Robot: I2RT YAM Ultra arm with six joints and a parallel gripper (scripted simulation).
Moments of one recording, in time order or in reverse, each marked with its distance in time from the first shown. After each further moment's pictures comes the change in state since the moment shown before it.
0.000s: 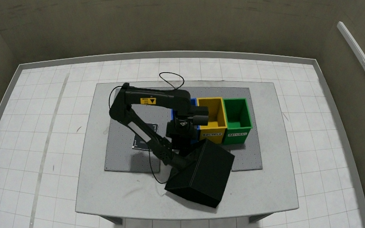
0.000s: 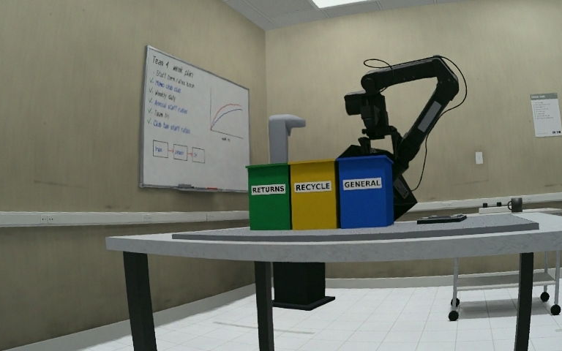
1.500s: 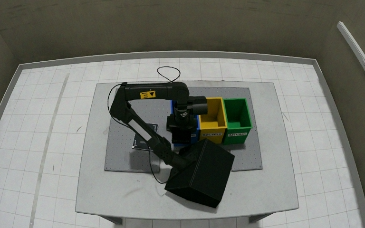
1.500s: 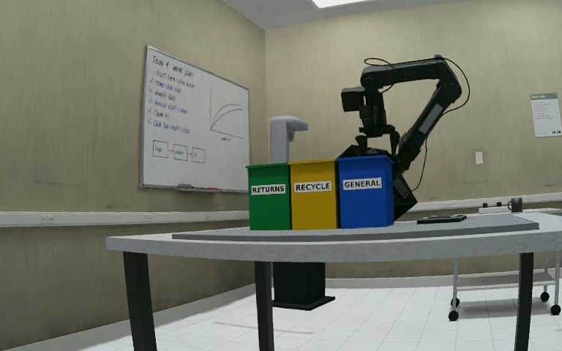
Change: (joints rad) arm 0.171 -0.010 0.081 -0.012 -0.081 0.082
